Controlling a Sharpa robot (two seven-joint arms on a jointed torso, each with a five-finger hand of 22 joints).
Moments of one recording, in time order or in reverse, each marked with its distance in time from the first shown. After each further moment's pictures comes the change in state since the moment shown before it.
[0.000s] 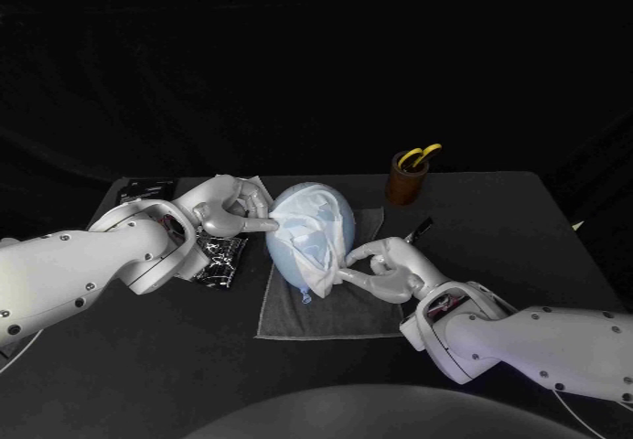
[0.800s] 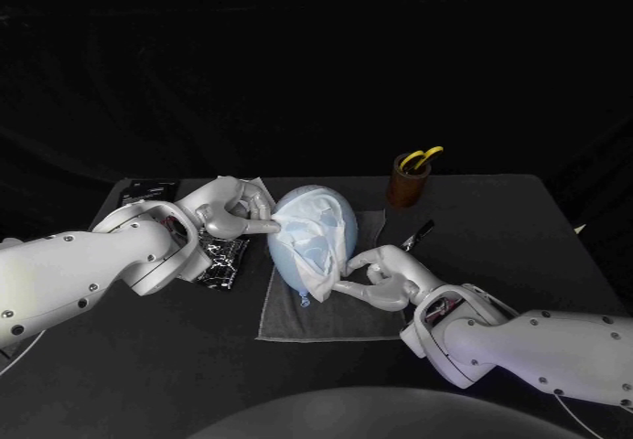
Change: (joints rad) left arm 0.000 0.002 0.000 0.001 0.000 -0.001 0.001; left_hand 0.000 0.000 0.000 0.000 0.000 0.000 0.000 0.000 -0.001 0.000 0.000 0.000 -0.001 0.000 0.000 0.003 -0.005 0.000 0.000 0.000 -0.004 -0.002; right arm 0.001 0.013 -0.001 -0.006 -0.063 0.072 -0.081; right_hand -0.023 -0.017 0.024 -0.007 0.000 -0.023 0.005 0.013 0.012 0.000 0.000 -0.013 -0.001 0.000 0.000 0.000 0.000 0.000 0.002 -0.002 -0.014 -0.001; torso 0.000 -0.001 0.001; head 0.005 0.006
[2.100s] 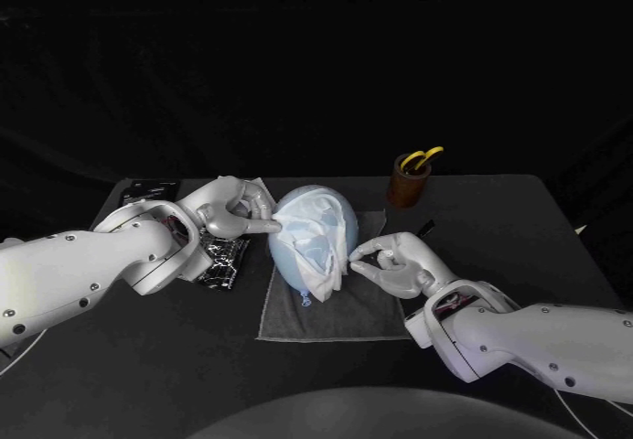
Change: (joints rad) left arm 0.000 0.000 0.000 0.000 0.000 -0.002 0.001; left_hand 0.000 0.000 0.000 0.000 0.000 0.000 0.000 0.000 0.001 0.000 0.000 0.000 -0.001 0.000 0.000 0.000 0.000 0.000 0.000 0.000 0.000 -0.001; right arm 0.016 -0.038 0.000 0.012 0.206 -0.089 0.213; right_hand 0.183 0.161 0.133 -0.064 -0.001 0.100 -0.047 0.052 0.009 -0.001 -0.035 0.012 -0.005 0.002 -0.031 0.000 0.000 -0.014 -0.001 -0.024 0.077 0.000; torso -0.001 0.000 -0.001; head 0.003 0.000
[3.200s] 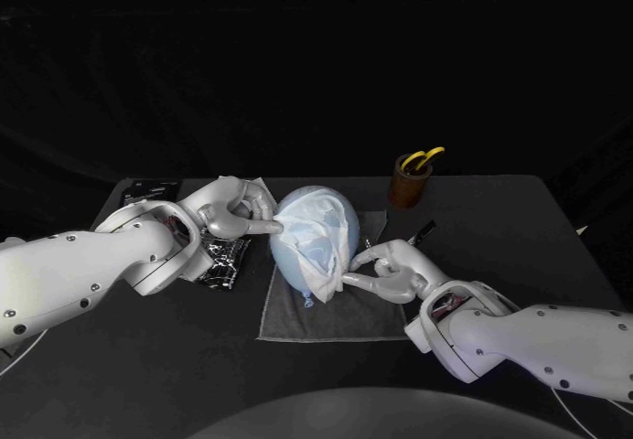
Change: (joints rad) left arm 0.000 -0.001 0.000 0.006 -0.001 -0.002 0.001; left_hand 0.000 0.000 0.000 0.000 0.000 0.000 0.000 0.000 0.000 0.000 0.000 0.000 0.000 0.000 0.000 -0.002 -0.004 0.000 0.000 0.000 0.000 -0.004; right arm 0.001 0.020 0.000 -0.015 -0.088 0.074 -0.160; right_hand -0.068 -0.116 -0.315 0.119 0.008 -0.060 0.039 -0.057 -0.043 -0.001 0.026 -0.001 0.006 0.000 0.026 0.000 0.001 0.000 -0.001 0.022 -0.054 0.000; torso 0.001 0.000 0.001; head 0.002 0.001
